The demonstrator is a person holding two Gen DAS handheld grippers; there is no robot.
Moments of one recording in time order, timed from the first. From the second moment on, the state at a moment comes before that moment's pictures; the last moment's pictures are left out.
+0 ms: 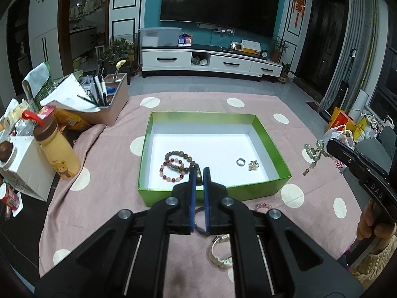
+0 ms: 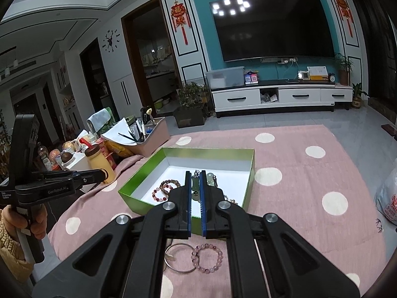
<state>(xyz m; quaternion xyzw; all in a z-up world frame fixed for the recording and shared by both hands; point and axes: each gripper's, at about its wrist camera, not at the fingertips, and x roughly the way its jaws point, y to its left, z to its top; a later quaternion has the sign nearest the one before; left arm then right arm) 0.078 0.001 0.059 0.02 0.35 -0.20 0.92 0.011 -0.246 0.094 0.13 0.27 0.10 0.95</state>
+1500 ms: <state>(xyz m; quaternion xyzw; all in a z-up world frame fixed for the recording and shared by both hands) 0.163 -0.062 0.042 0.02 0.39 -0.20 0.90 0.088 -0.264 0.077 0.14 0.28 0.08 0.95</state>
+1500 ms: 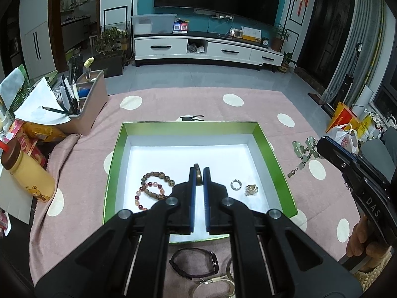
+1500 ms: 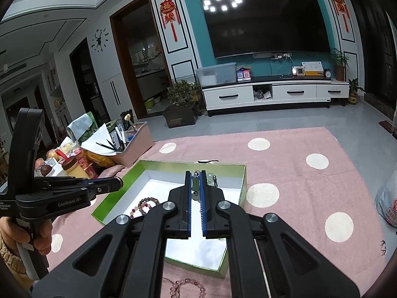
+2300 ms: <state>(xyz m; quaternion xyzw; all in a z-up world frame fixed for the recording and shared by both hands) 0.215 -0.074 -0.010 0.02 0.46 -0.18 0.87 0.141 -0.260 0.031 0.12 0.35 0.06 0.93</state>
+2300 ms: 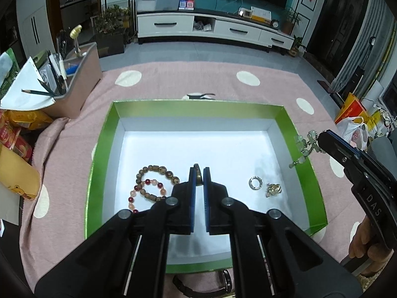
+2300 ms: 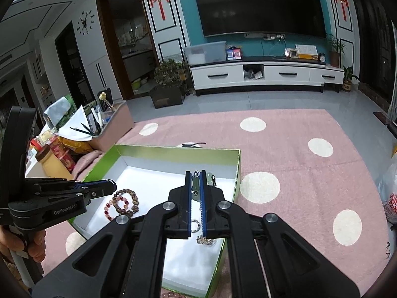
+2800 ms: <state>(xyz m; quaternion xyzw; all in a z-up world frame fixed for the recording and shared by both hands) 0.233 -0.082 -0.038 0.04 0.49 -0.17 0.85 0.158 -0.252 0.006 0.11 0.40 0.05 0.91</state>
